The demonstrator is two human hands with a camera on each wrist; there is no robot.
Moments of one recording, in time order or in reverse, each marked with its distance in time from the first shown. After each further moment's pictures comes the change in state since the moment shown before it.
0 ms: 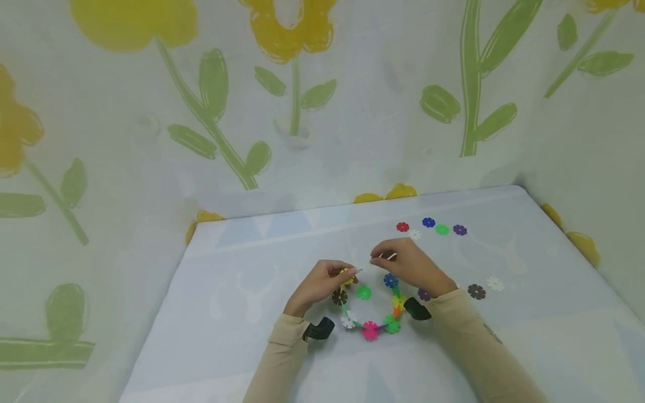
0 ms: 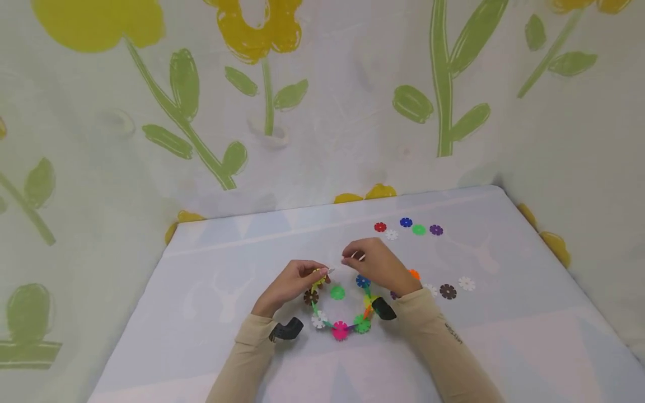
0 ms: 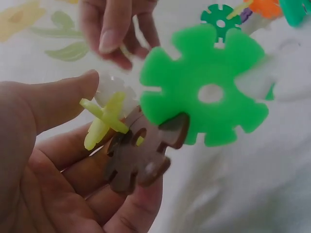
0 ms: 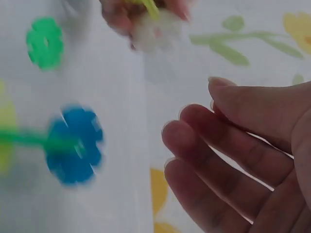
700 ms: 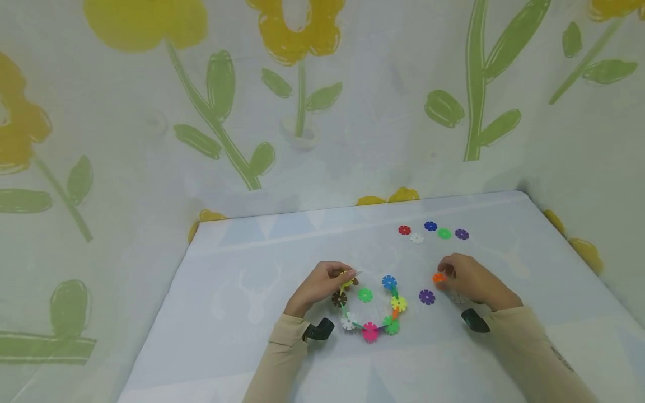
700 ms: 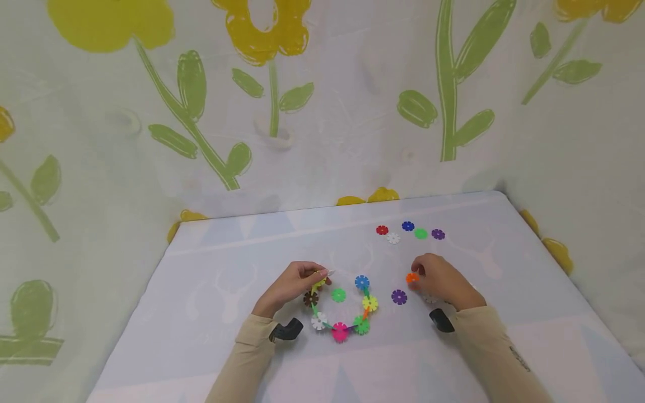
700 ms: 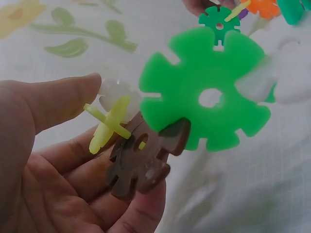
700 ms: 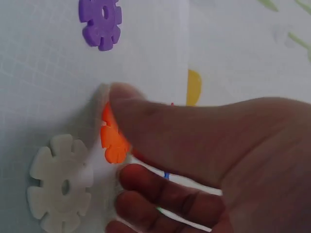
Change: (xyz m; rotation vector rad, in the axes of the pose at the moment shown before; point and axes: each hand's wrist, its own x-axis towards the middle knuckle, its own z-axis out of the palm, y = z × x) left_hand -0.001 -0.003 -0.002 -0.013 0.013 -0.039; right_hand -0.060 0.065 -0.054 -0.209 -0.156 0.405
